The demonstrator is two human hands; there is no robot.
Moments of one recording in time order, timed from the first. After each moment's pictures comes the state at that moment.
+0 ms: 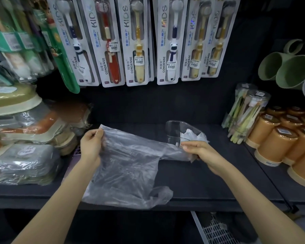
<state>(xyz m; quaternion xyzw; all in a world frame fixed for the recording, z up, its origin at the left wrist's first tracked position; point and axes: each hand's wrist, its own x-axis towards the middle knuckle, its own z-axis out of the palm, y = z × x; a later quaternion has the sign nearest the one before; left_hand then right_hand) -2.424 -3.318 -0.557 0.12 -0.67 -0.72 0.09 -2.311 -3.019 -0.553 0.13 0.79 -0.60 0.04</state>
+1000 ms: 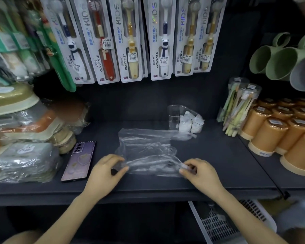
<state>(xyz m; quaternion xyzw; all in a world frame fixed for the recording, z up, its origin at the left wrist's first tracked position) -2.353 -3.337 -0.617 -0.29 -0.89 -0.32 0.15 -2.247 -3.039 -0.608 0.08 0.94 -0.31 -0.10</state>
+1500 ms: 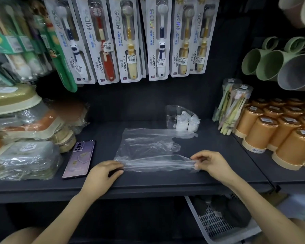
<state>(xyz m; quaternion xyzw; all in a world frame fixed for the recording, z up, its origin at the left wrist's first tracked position) -2.353 -3.351 -0.631 -0.30 -0.91 -0.27 0.11 -2.242 -2.994 -0.596 0.10 0.85 -0.51 -0.06</state>
